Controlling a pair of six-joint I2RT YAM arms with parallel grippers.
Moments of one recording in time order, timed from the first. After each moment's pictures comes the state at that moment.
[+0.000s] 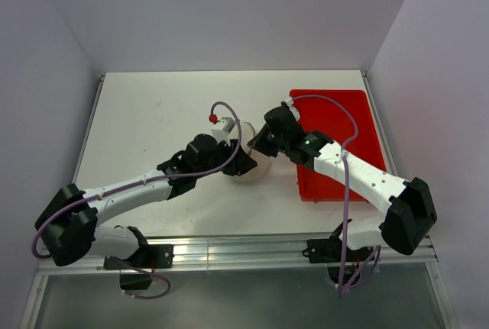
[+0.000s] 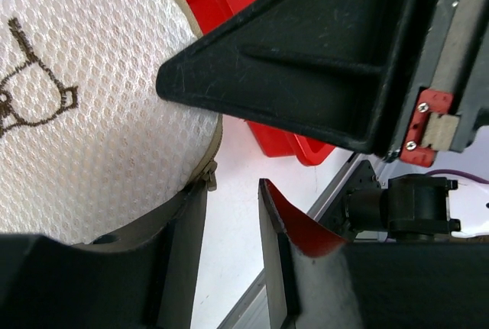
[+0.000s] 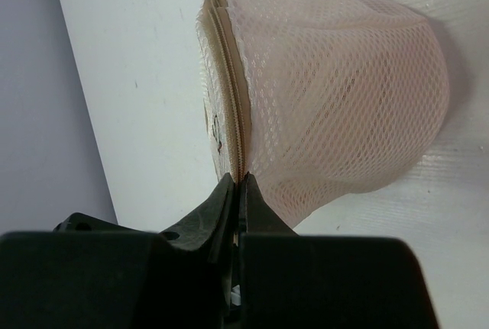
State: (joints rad) left arm -0.87 1.32 0.76 0.20 0.11 -0.70; right arm 0.71 1.33 1.06 -0.43 0.12 1.09
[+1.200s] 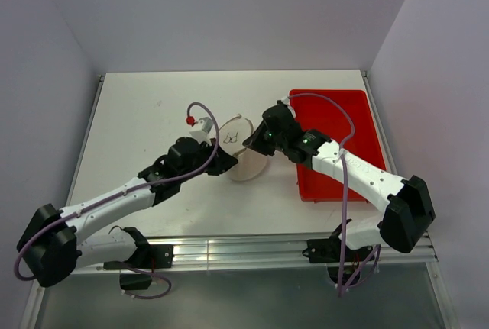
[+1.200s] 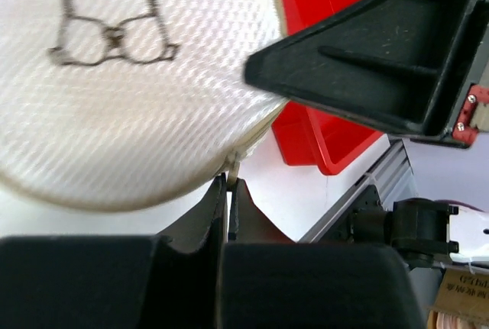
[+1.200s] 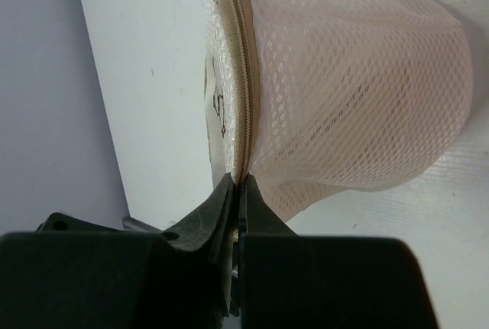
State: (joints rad) left arm -0.80 1.17 0.68 0.12 0.06 -0.76; right arm 0.71 1.34 1.07 -0.42 0.08 1.09
